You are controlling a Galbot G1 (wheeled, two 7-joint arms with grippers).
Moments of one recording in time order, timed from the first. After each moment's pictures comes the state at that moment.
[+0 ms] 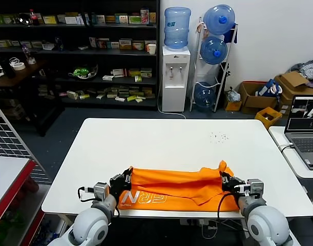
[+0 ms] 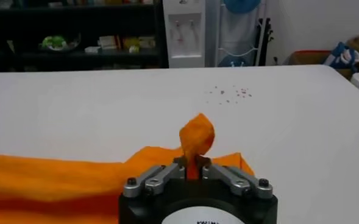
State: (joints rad) left arm 1.14 -1.00 -0.04 -1.89 -0.70 0.29 -0.35; right arm -1.36 1.02 0.47 2.02 0.70 -0.62 0.27
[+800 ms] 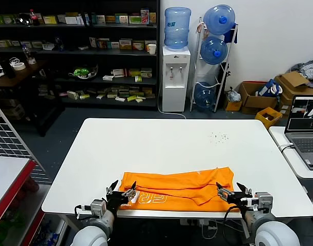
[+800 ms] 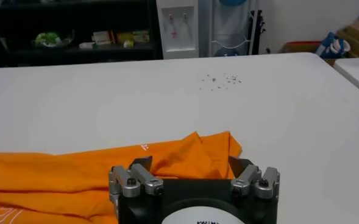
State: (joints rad) left arm 1.30 -1.08 -0.12 -1.86 -0.60 0.21 -0.31; right arm -1.50 1.05 0.55 2.11 0.69 -0.61 0.26
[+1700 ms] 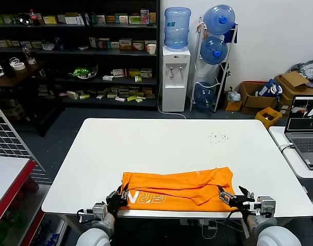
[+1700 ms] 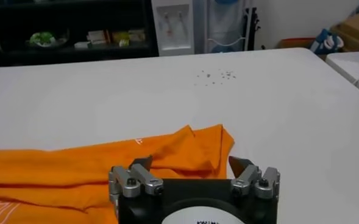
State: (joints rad) left arm 1.28 -1.13 -0.12 -1.73 -0.57 0.14 -0.29; right arm -1.53 1.08 0.57 2.11 0.67 -0.60 0.26
